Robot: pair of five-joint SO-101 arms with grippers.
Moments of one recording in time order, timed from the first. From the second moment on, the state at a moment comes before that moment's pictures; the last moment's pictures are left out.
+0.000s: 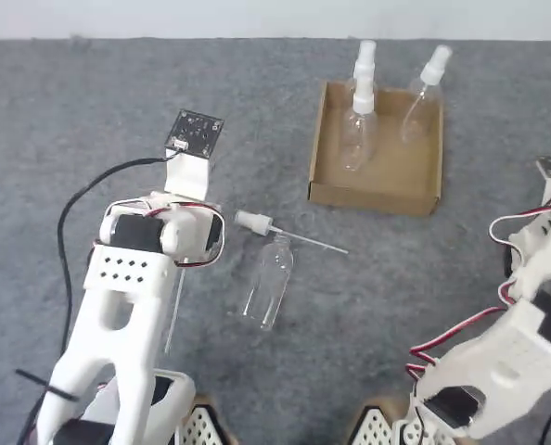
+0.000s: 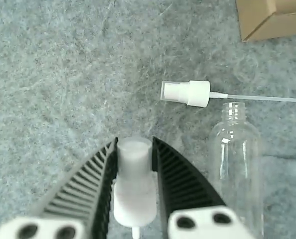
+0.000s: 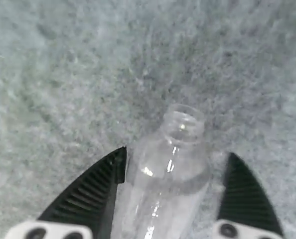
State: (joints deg) left arm 2.5 -32.1 42.8 64.7 -2.6; right arm 36.7 21.2 2.5 72.1 34.8
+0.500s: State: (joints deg) left arm 1.6 -35.1 42.2 64.8 -2.6; right arm 29.8 11.0 2.0 76.0 36.3
